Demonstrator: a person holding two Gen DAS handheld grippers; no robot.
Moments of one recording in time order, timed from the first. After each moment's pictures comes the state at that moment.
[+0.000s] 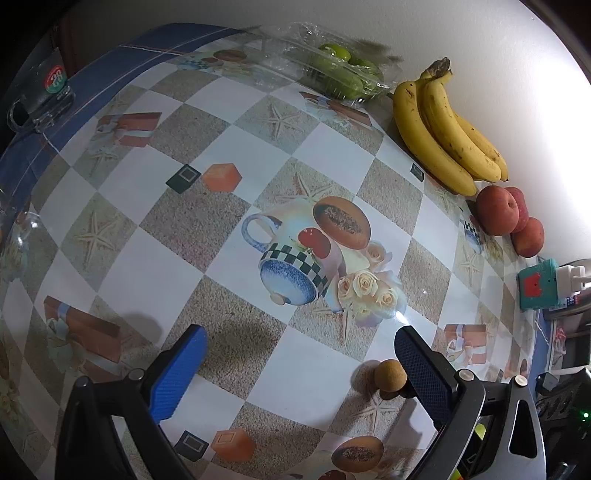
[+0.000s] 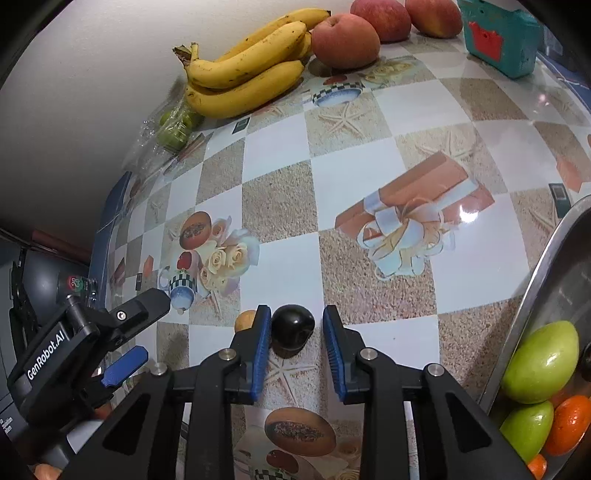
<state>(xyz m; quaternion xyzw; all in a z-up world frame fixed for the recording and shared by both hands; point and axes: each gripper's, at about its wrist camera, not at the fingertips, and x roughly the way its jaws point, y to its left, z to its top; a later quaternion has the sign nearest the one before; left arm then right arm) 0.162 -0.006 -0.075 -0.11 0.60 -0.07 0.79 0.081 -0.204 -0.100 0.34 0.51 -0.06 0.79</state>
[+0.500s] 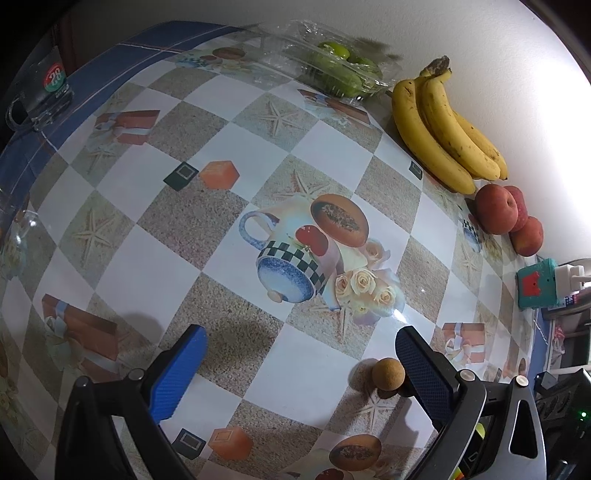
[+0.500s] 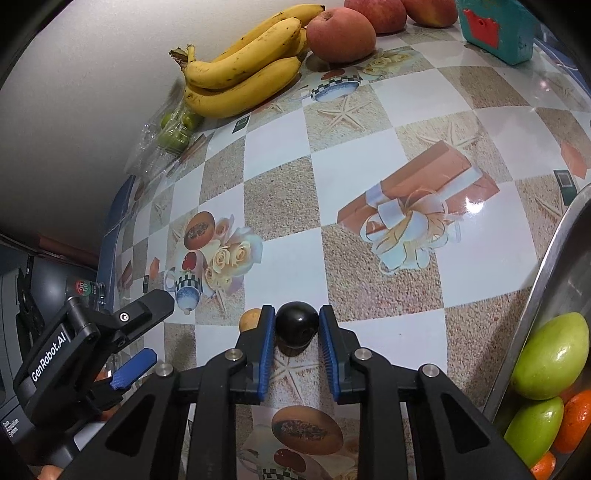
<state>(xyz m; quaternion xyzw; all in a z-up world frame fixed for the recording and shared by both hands) 0.162 -0.008 -0.074 -0.11 0.60 -0.08 0.78 0.078 -0.206 -0.102 0.36 0.50 -0.05 0.78</state>
